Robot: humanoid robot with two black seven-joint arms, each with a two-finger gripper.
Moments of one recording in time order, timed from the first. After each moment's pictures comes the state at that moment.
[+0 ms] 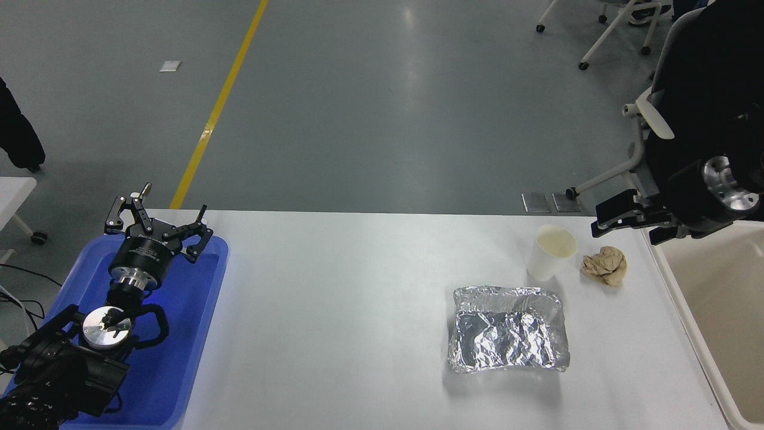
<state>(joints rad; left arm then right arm) -0.56 0.26 -1.02 -0.40 -0.29 -0.68 -0.10 1.90 -0.53 -1.31 1.21 -0.37 0.44 0.24</state>
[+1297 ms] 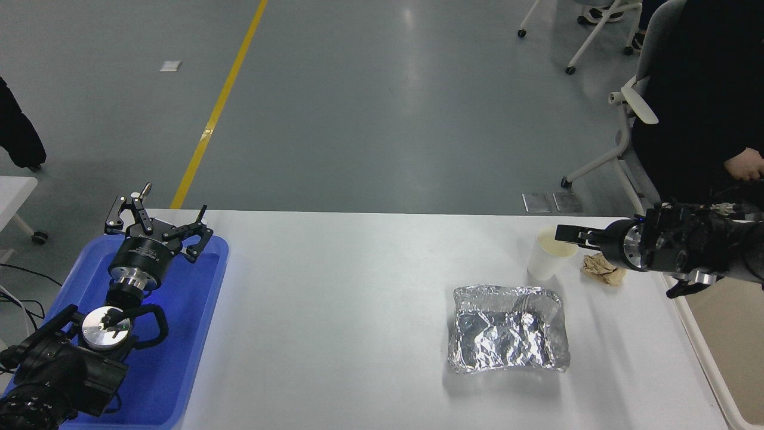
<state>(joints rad) -0.56 0.26 -1.02 -0.40 -0.29 -0.68 -0.10 1.30 -0.27 -1.29 0.79 -0.02 -0.13 0.24</state>
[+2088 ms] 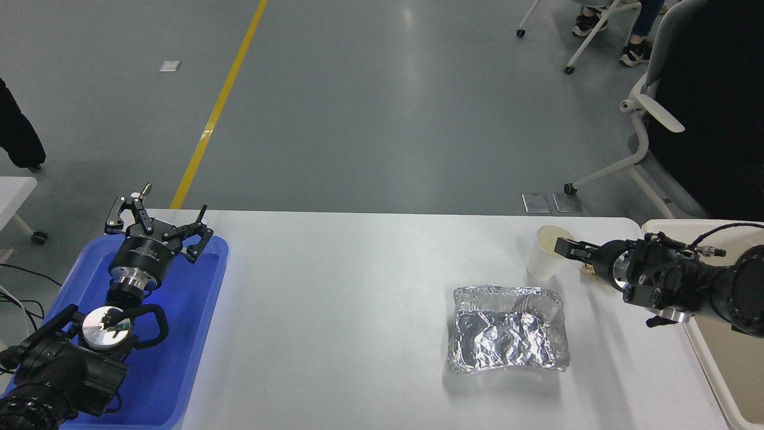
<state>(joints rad) -0.56 0.26 -1.02 -0.40 -0.29 -0.68 -0.10 1.14 -0.24 -1.25 0.68 0.00 -0.25 0.25</state>
